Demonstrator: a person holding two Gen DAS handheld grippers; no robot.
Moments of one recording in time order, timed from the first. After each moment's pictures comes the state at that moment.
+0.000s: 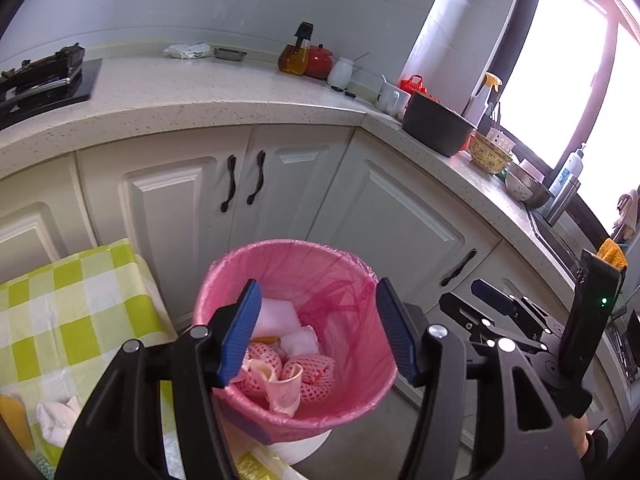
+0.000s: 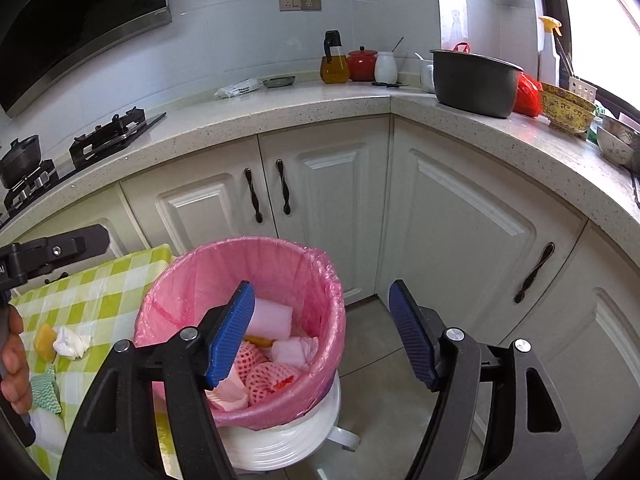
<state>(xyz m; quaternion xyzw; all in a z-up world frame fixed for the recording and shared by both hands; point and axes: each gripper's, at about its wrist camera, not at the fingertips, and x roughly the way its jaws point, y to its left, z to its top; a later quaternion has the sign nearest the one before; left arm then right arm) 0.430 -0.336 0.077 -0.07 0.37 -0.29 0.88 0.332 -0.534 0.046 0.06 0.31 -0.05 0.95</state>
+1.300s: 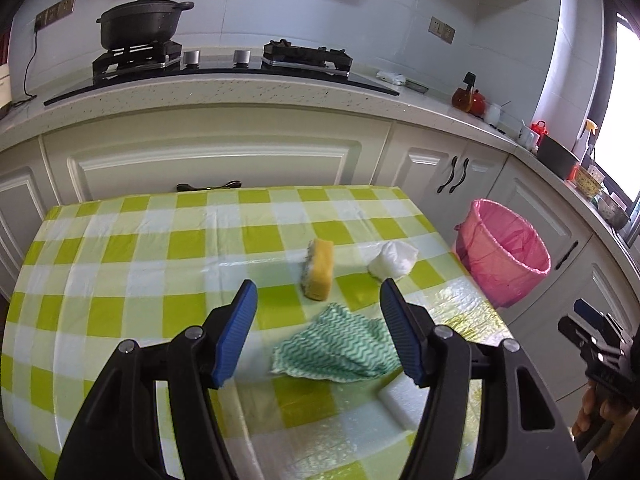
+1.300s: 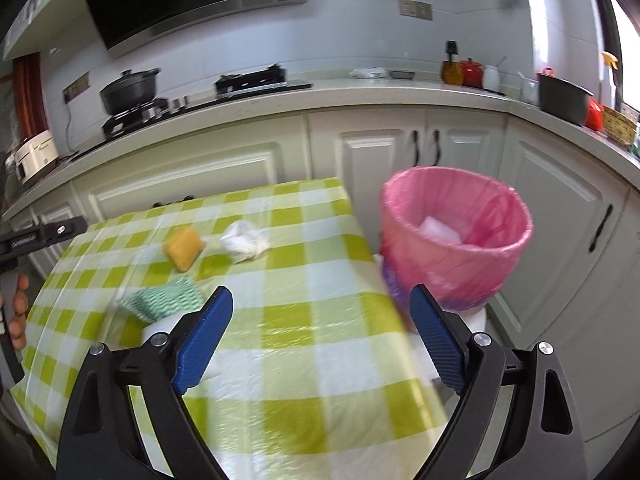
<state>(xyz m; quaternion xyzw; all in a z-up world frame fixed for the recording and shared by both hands) 0.235 0.038 0.044 -0.08 0.35 -0.06 0.93 0.178 -0.275 0.019 0.02 0.31 0.07 0.95</state>
